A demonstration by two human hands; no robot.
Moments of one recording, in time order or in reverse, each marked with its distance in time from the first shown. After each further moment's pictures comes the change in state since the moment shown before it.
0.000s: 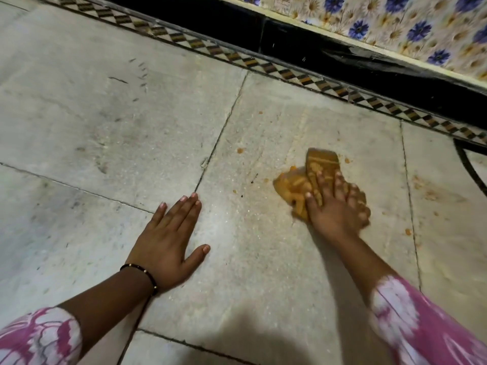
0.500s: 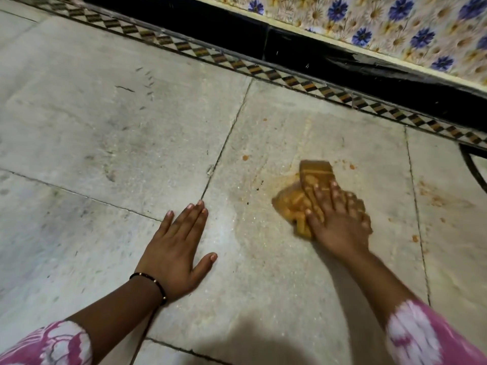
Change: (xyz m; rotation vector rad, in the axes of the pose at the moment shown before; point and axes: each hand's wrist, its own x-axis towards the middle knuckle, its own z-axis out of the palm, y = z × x) left_hand -0.001 0.002 0.001 0.003 0.008 -0.001; right_hand -0.011 0.007 -0.001 -0.071 -0.065 -0.142
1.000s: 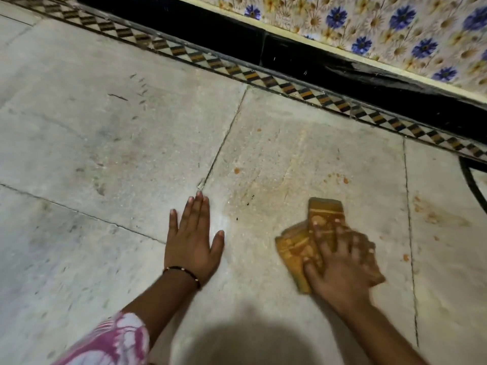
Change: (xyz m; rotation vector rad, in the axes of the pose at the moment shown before) left_hand 0.058 0.043 0.000 -0.145 0.089 -0.308; right_hand -0.040 0.021 -0.005 -0.079 -0.040 -0.049
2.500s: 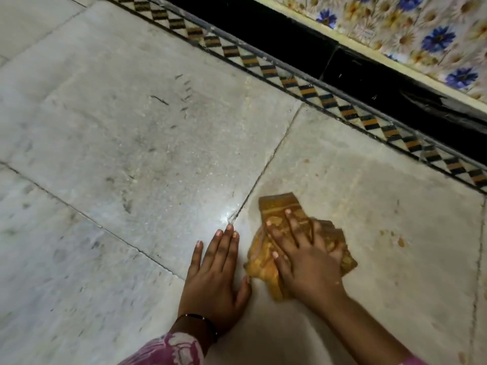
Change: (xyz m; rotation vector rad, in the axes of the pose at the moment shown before) left_hand 0.013 0.003 0.000 -0.007 -0.124 -0.070; right_hand 0.100 -0.109 -0.025 -0.082 -0.013 -0.486
